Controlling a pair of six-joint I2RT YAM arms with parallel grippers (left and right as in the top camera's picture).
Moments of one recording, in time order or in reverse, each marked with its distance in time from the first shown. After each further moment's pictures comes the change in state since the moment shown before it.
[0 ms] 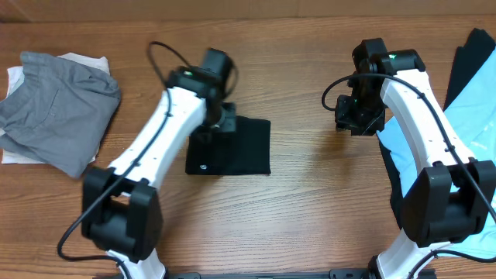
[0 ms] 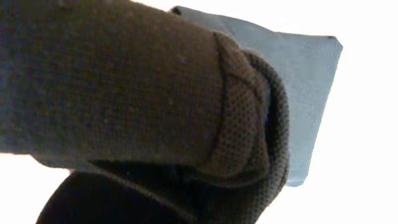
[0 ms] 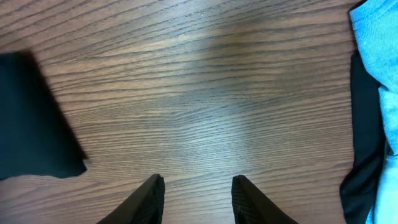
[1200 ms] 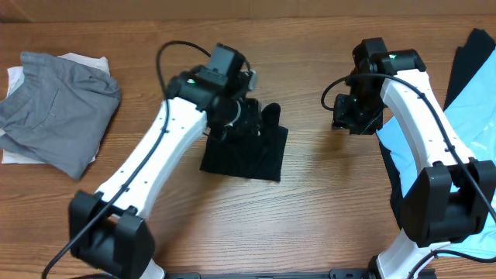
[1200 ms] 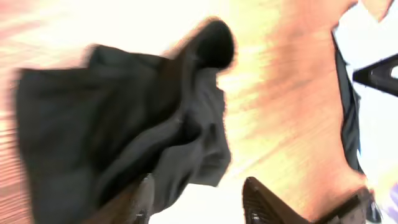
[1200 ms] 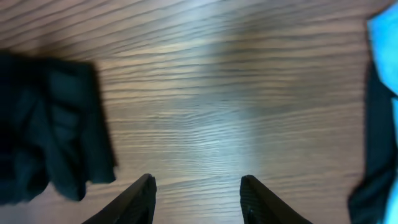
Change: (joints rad) left arm -0.034 -0.120 0.002 0.114 0.268 0.078; right arm 0.000 0.000 0.000 0.023 -0.074 -0.058
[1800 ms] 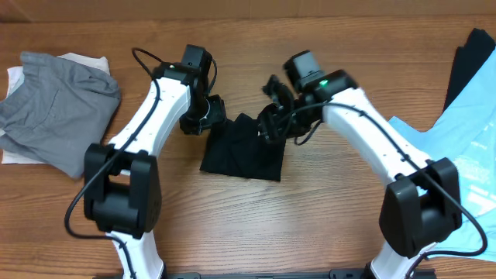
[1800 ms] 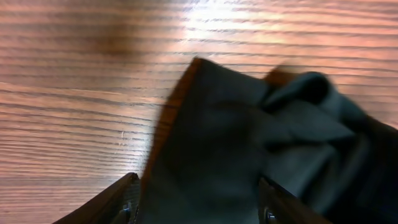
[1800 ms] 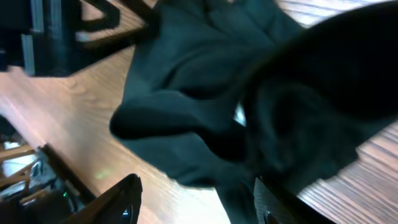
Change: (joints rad) left arm 0.174 0.243 0.002 -0.037 -0.155 -0.139; right arm 0.336 0.000 -0.103 0.359 -0.324 -0.093
